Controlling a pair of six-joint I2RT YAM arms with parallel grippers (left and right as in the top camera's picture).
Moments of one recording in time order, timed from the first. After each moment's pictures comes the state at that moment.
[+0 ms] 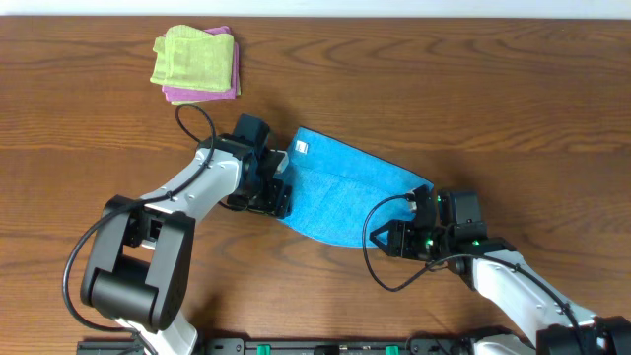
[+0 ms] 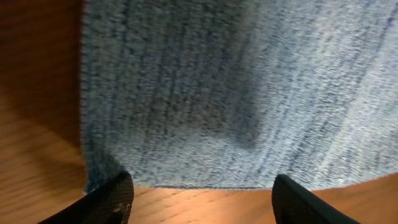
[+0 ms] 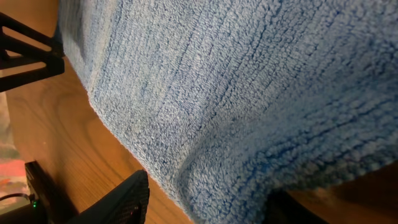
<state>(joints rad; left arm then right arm) -0.32 1.82 1.05 -0.76 0.31 -0.04 0.19 1.32 0.38 -0.17 -0.61 0.41</state>
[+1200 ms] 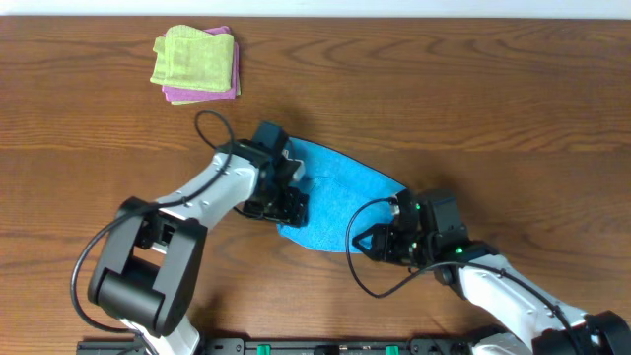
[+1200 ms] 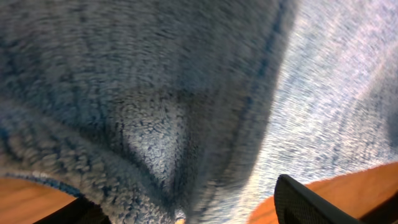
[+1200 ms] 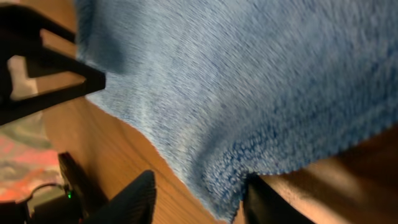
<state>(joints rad) -0.43 1.82 1.06 -0.78 0.39 -0.12 0.35 1.33 0.35 -0.05 -0.61 0.65</state>
